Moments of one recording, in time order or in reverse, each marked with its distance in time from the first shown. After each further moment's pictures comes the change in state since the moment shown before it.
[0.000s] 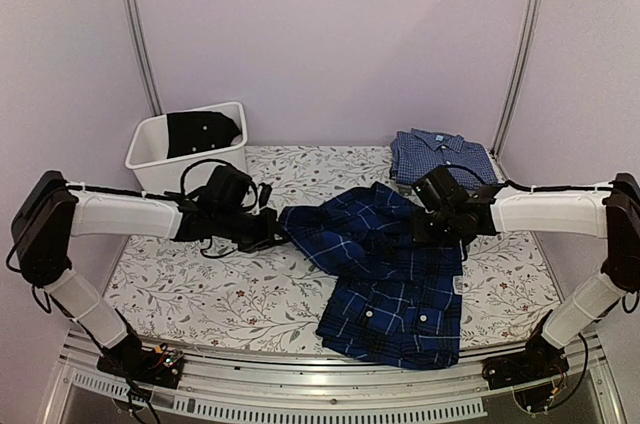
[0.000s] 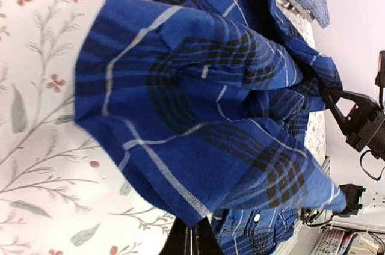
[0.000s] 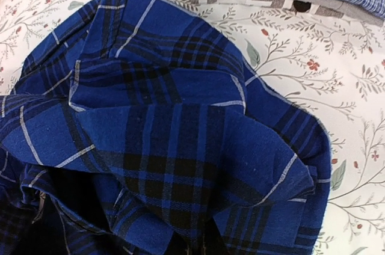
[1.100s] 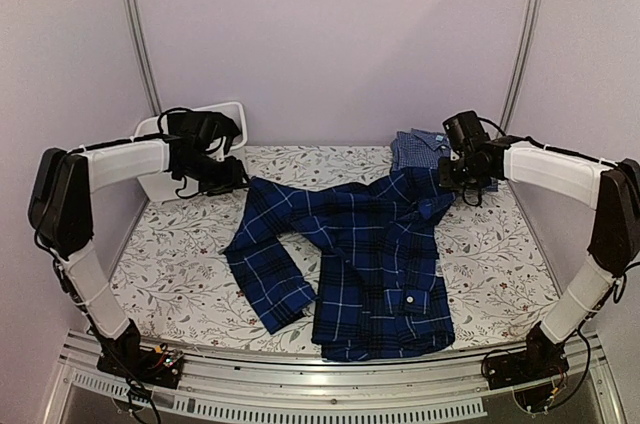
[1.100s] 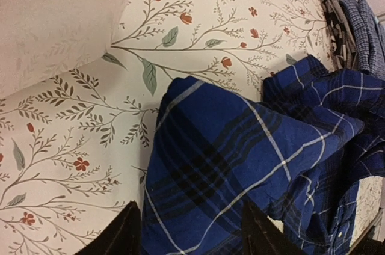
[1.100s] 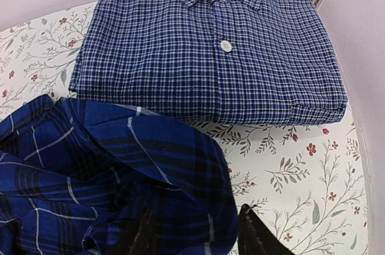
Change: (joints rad) left arm 0.388 0.169 0.446 -0.438 -0.083 0.389; right arm -0.298 0.089 0.316 -0.110 0.005 -0.253
